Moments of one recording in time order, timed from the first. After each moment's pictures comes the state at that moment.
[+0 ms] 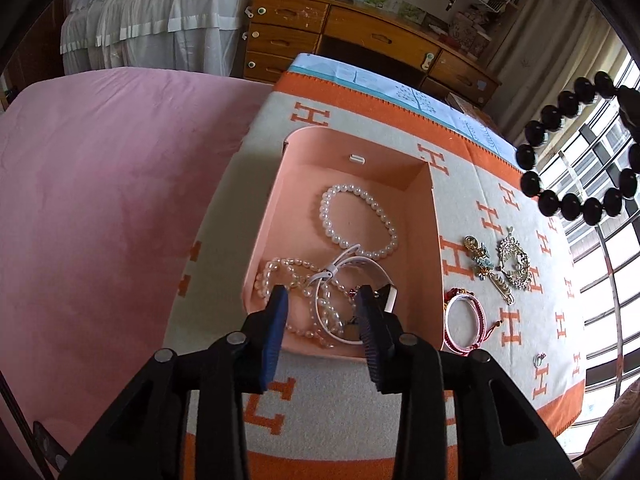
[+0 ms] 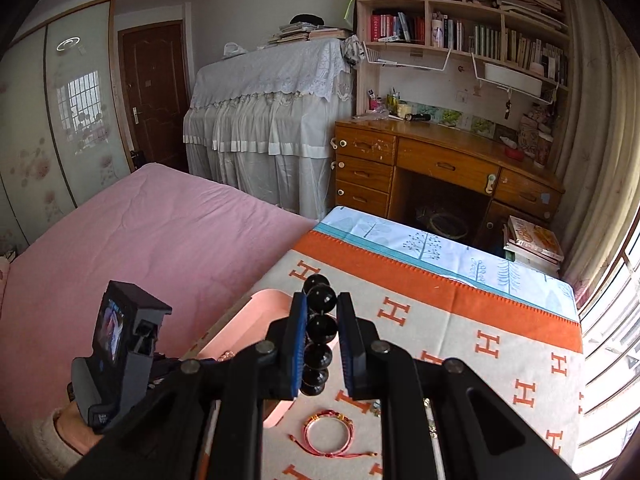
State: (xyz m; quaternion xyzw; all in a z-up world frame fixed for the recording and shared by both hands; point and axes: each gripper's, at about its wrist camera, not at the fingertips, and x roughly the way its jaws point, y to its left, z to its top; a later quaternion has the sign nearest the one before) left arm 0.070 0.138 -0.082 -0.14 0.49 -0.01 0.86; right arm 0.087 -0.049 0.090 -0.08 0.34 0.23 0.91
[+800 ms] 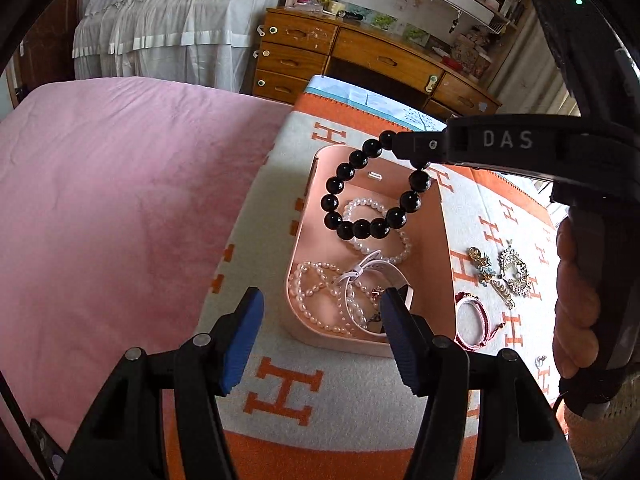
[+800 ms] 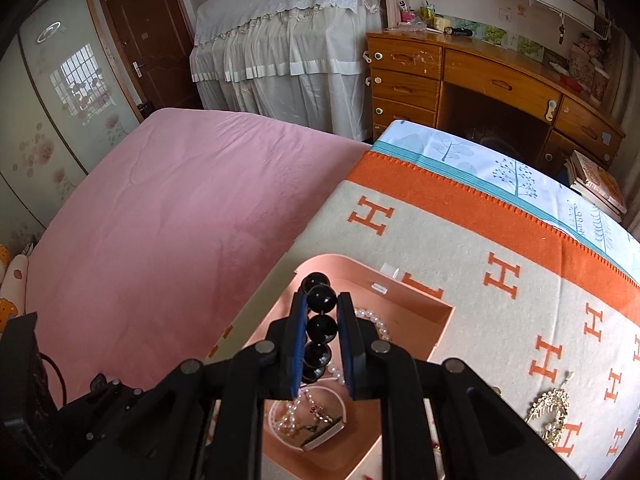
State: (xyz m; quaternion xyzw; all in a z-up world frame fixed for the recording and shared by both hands) left arm 0.052 0.154 -0.079 -0.14 0.46 0.00 0.88; right arm 0.152 0.044 -0.013 -0.07 0.48 0.26 0.83
